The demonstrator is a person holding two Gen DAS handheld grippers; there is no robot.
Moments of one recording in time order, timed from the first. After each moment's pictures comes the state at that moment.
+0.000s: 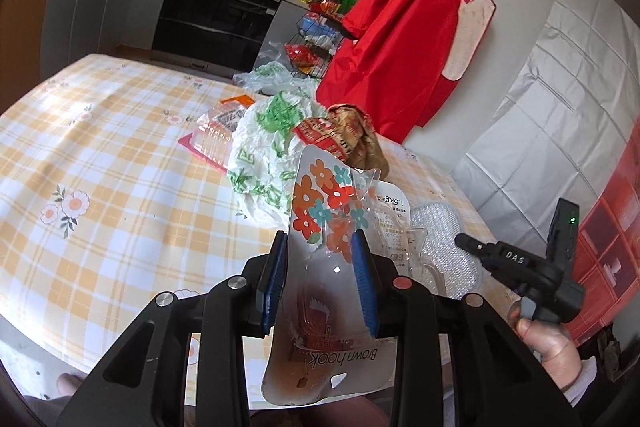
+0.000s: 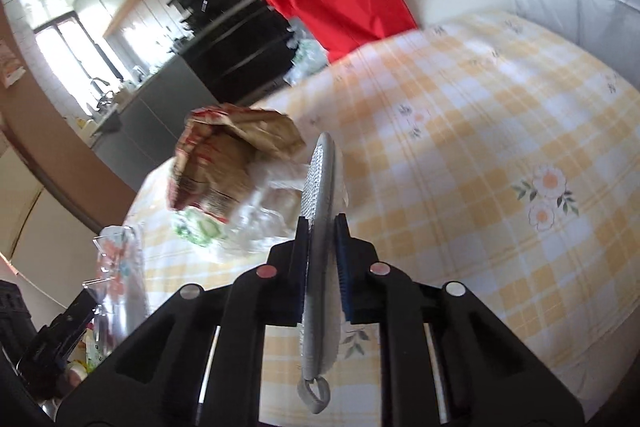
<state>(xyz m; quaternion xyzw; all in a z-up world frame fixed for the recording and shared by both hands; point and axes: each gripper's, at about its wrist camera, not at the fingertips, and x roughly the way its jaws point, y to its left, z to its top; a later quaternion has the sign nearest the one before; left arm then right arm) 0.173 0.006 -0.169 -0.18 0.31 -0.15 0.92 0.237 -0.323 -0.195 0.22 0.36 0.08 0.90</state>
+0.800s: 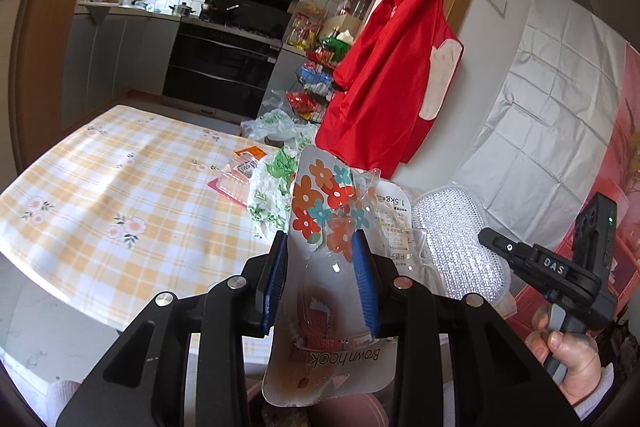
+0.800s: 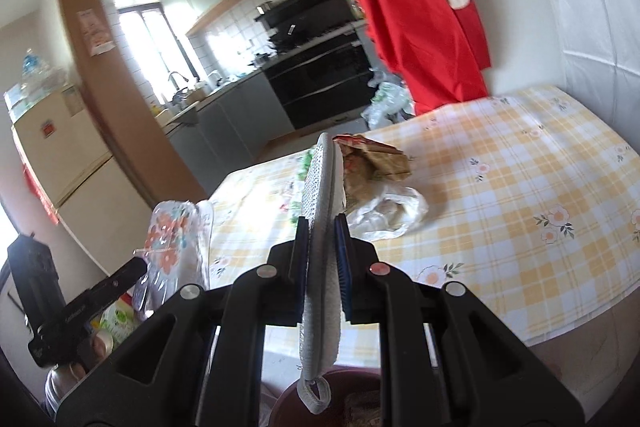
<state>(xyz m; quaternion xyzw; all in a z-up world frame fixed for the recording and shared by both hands) 0.062 0.028 -0.101 -0.17 0.24 -0.12 0.95 0.109 -0.275 -0.095 0.17 0.27 0.19 0.93</state>
